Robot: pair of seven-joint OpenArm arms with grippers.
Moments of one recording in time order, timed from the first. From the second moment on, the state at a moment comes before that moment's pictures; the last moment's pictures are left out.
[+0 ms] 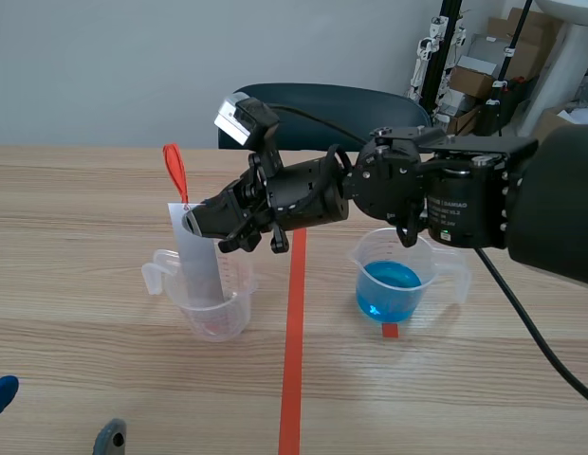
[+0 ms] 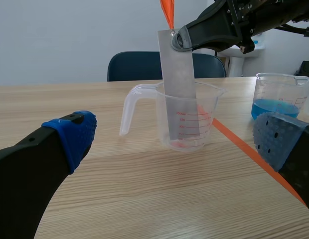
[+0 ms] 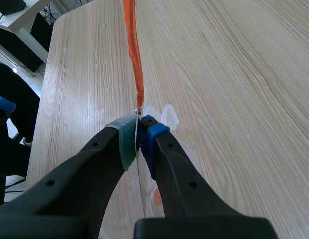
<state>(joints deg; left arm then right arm) 29.9 -8.9 -6.8 52.2 14.5 -19.0 -87.2 42.9 12.6 -67.7 49.1 50.3 44.8 -0.3</state>
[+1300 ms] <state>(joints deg) 29.9 -8.9 -6.8 52.2 14.5 -19.0 -87.2 46.4 23.7 -65.8 73.2 45.5 44.9 -3.6</state>
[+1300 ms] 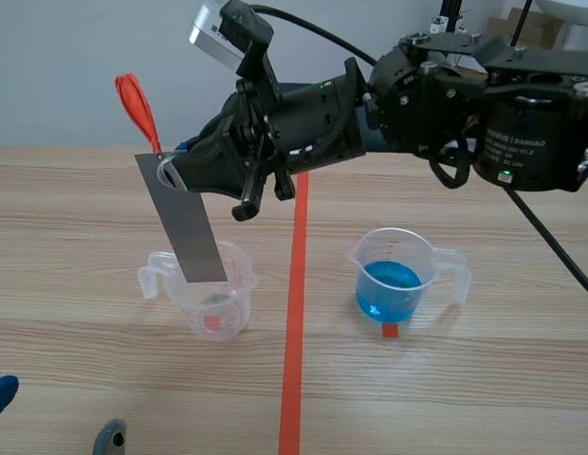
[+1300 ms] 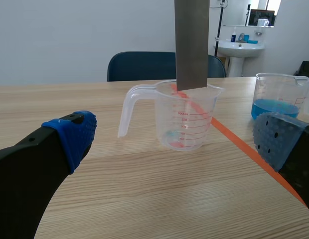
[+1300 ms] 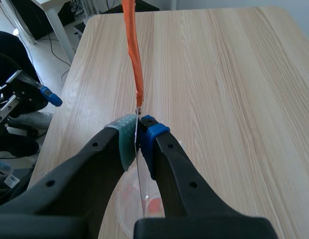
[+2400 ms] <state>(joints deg) 29.9 -8.9 -6.8 52.2 14.5 -19.0 -87.2 47.4 25.1 -62.2 79.6 42.5 44.9 -3.5</state>
